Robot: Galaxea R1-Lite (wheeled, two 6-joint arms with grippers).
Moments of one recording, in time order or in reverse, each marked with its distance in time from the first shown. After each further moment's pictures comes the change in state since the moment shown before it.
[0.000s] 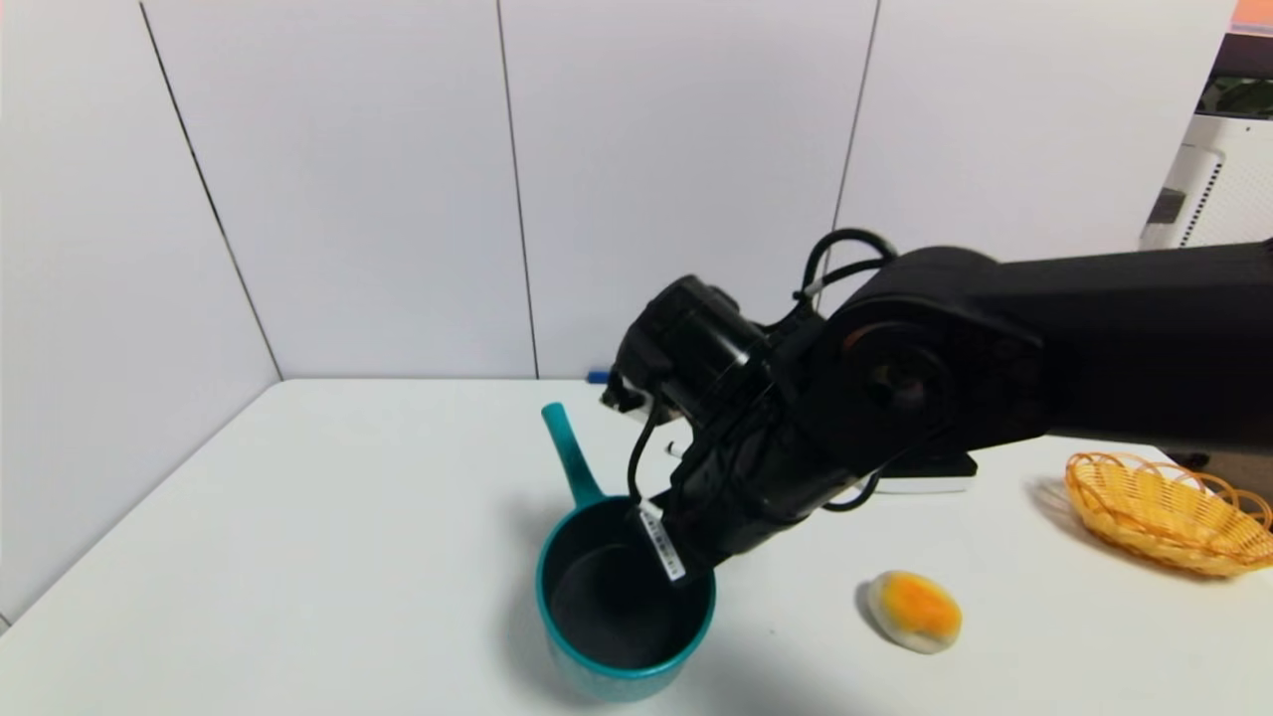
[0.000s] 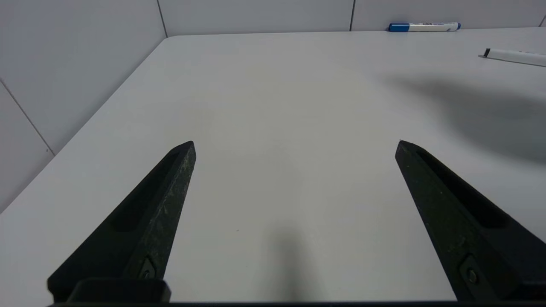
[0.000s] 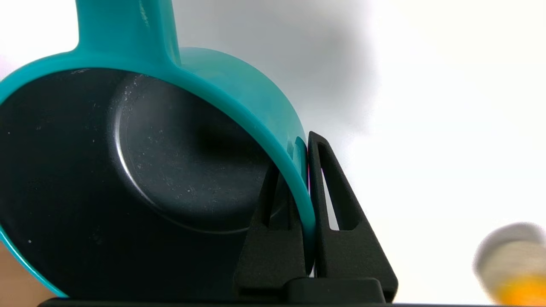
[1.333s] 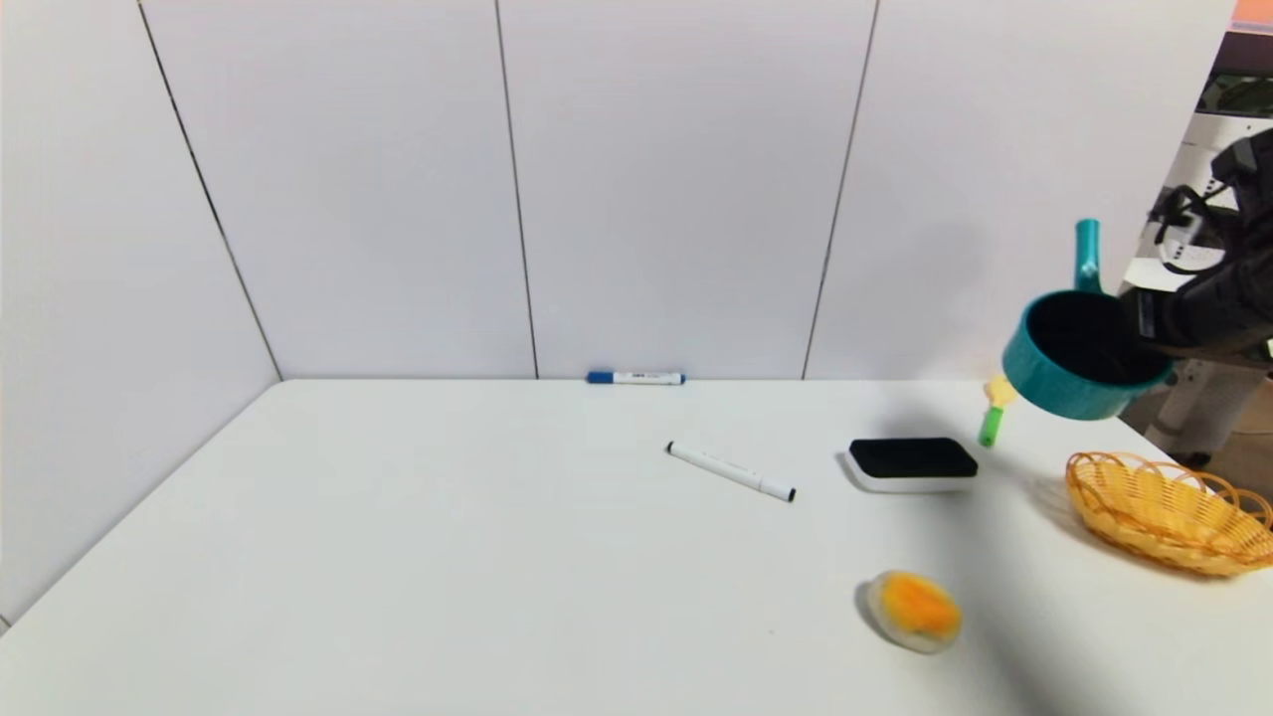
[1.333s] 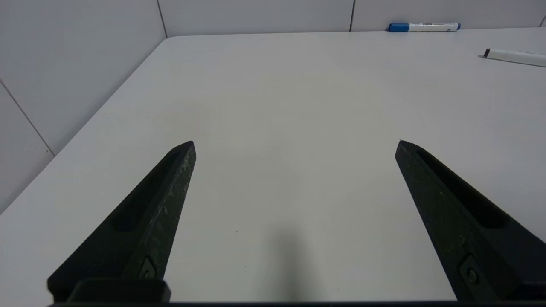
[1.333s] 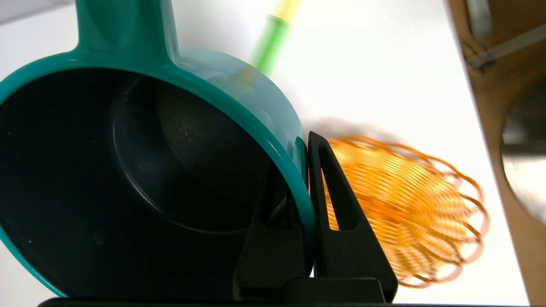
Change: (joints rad) left arm 0.000 0.000 0.000 -0.001 0.000 0.000; right arm -1.117 -0.105 0.007 -0.065 0.001 -0.199
